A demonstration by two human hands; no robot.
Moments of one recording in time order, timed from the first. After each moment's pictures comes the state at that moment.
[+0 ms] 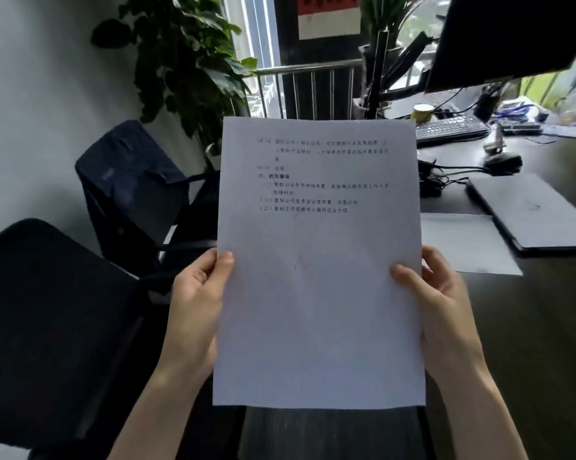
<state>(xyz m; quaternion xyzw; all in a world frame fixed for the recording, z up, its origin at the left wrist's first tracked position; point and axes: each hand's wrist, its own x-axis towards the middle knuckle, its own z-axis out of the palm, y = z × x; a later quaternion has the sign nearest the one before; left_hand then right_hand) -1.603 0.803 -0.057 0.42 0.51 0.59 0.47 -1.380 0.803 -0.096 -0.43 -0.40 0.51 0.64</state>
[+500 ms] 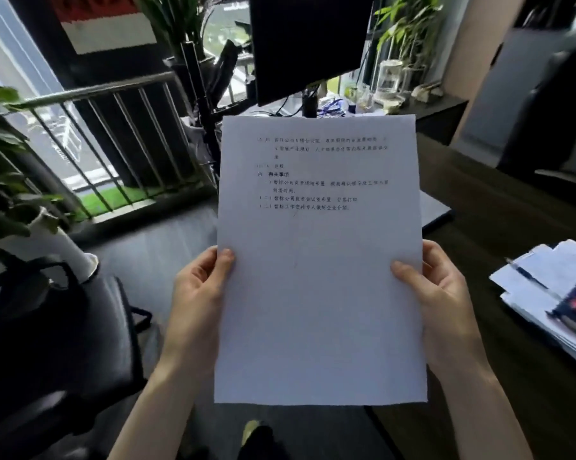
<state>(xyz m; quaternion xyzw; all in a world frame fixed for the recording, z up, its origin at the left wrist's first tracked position) -1.478 1.073 -0.087 0.53 0.36 0.41 0.64 -1.296 0.936 -0.102 -0.57 -0.24 0.30 0.73</state>
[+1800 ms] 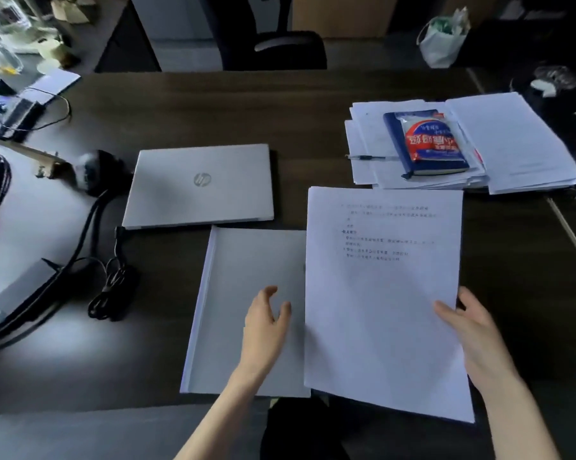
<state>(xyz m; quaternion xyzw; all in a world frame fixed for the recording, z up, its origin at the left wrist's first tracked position) -1.216 1.226 -0.279 0.85 0.12 -0.16 0.49 -1.271 0.966 -0.235 -0.65 0.34 0.04 0.68</state>
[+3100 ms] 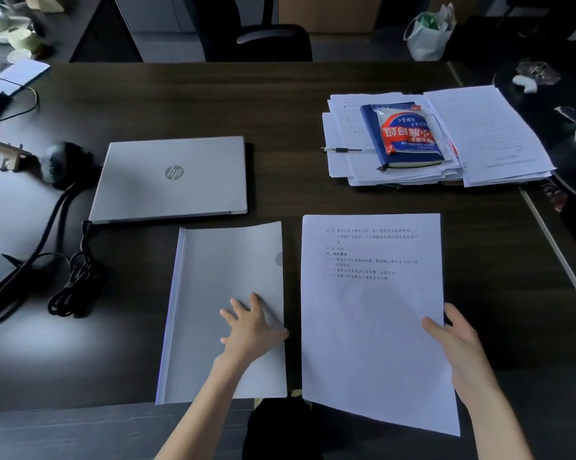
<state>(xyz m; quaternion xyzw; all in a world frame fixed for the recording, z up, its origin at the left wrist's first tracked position) -1.214 1.195 -0.325 0.89 0.09 -0.37 0.26 -1.303 0.923 -0.280 -0.66 0.41 0.05 0.63</state>
